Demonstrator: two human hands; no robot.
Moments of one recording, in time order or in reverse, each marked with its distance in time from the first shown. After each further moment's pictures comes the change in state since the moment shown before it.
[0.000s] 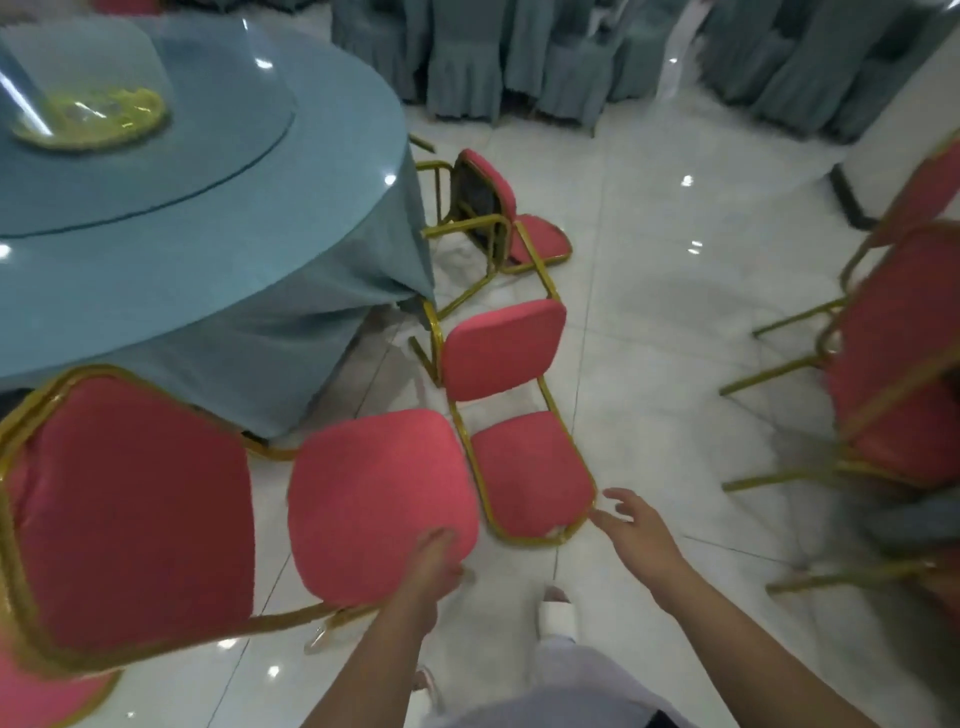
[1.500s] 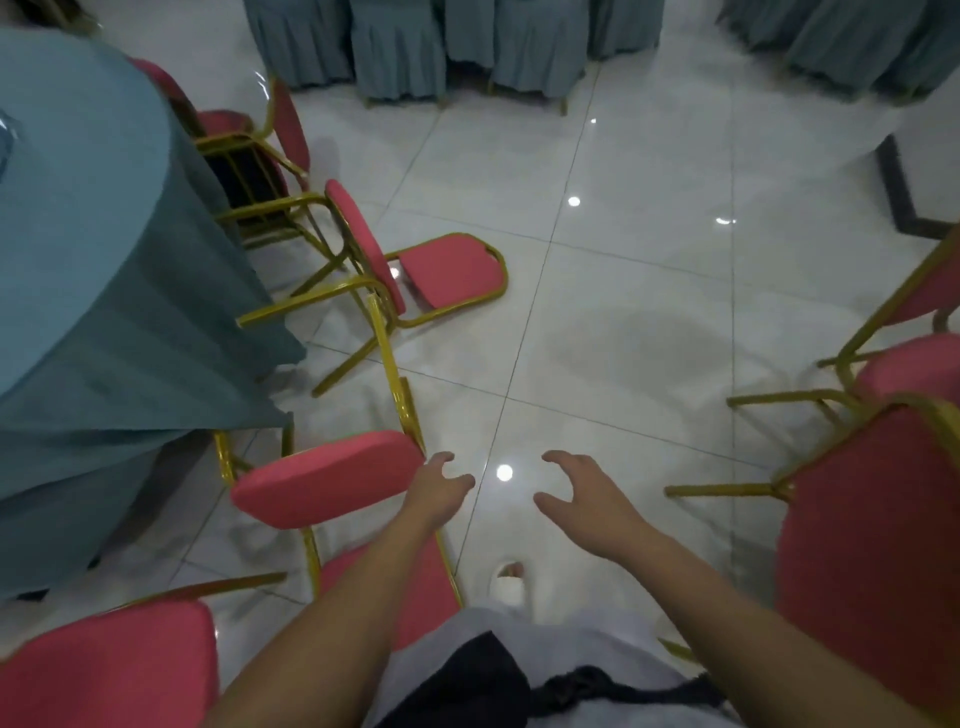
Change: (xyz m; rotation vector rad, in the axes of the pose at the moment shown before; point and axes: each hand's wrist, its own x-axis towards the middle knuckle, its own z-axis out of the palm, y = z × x) left_hand 0.276 0.340 0.621 0.730 0.045 0.190; right_hand 0.572 -0.148 -0.410 -0.499 -0.321 -0.290
